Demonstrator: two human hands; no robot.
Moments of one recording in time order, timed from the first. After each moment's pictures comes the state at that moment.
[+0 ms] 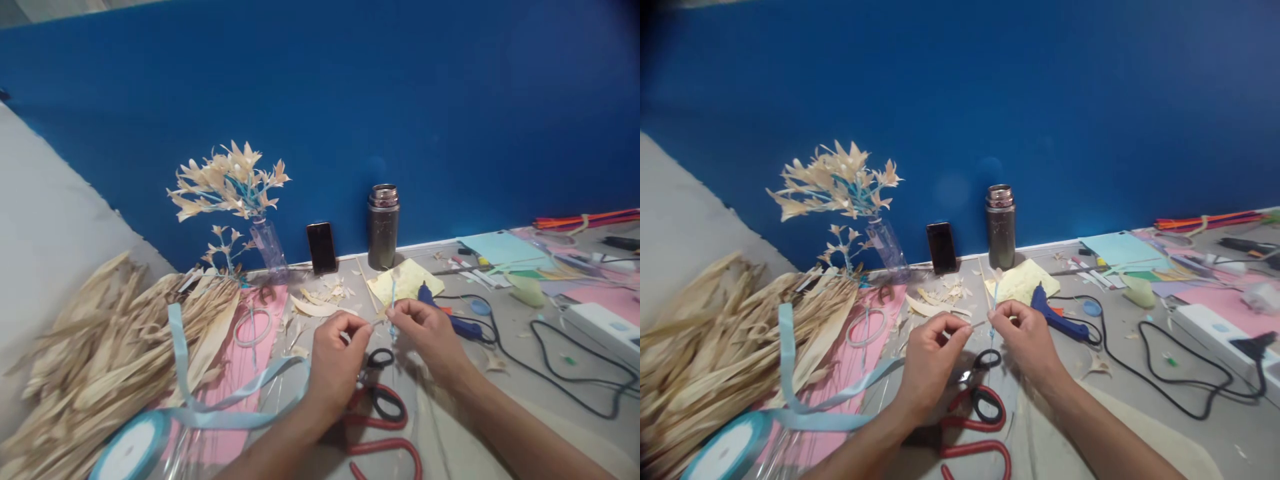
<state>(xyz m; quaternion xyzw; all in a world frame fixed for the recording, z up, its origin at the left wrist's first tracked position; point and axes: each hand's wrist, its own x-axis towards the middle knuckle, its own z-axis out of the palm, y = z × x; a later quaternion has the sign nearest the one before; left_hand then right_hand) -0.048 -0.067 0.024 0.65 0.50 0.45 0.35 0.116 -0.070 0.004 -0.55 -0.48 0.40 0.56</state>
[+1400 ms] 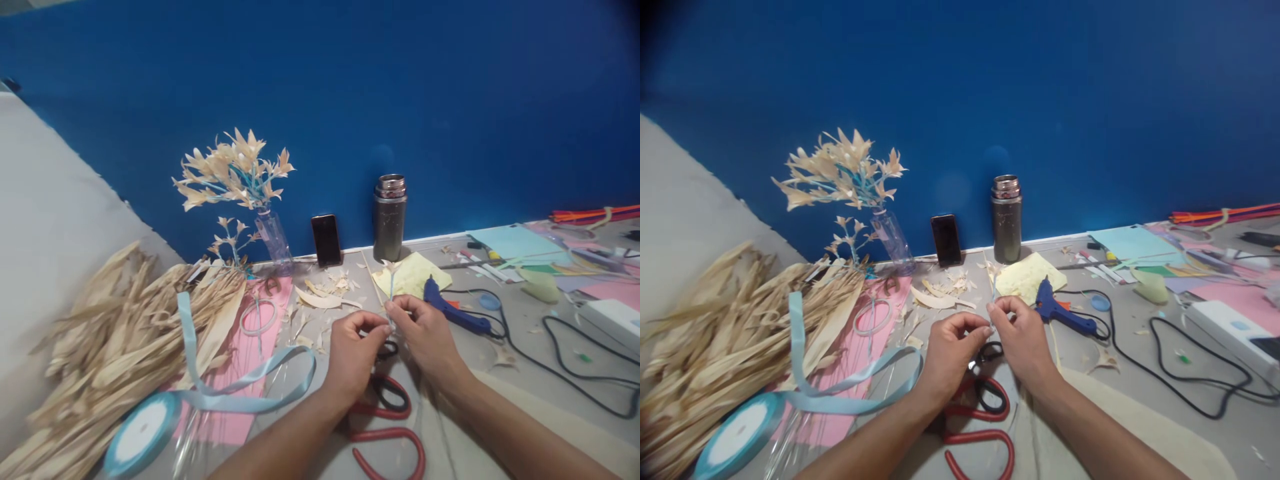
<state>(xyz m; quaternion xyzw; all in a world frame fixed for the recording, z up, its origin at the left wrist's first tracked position) -0.029 -0.070 0.010 0.55 0.50 0.45 0.50 0.099 -0.072 0.002 -0.59 -0.50 0.32 0.55</state>
